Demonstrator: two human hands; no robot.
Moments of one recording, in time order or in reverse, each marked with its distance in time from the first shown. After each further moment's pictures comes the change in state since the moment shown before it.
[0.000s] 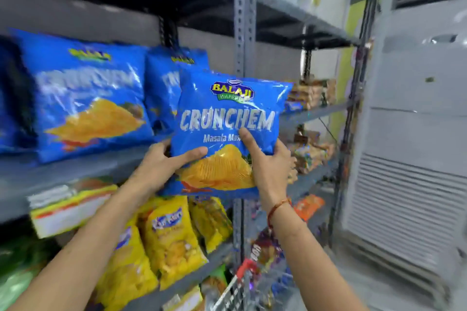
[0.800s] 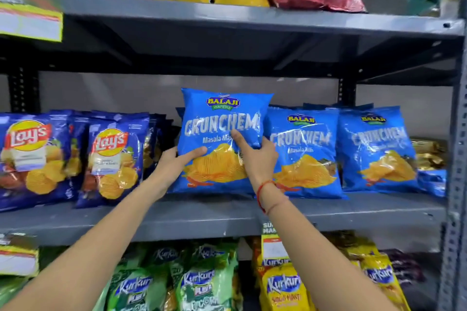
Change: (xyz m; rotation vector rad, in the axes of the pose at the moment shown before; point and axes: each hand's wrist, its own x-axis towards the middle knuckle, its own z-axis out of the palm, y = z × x) left_hand -0.096 0.058 -0.304 0.096 0.651 -0.017; right_hand -0.109 -0.066 0.330 0.209 -0.509 0.053
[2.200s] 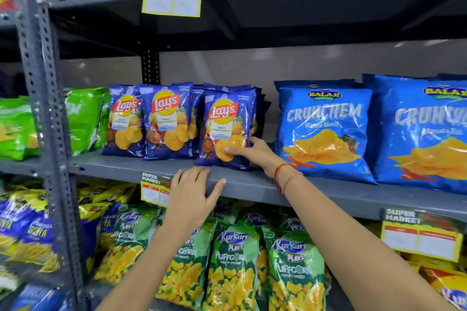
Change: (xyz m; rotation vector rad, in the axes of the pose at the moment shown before) left_hand -0.138 -0.057 -0.139 1.399 0.345 0.175; right_hand -0.092 0.019 0.167 -0.085 -0.932 0.253
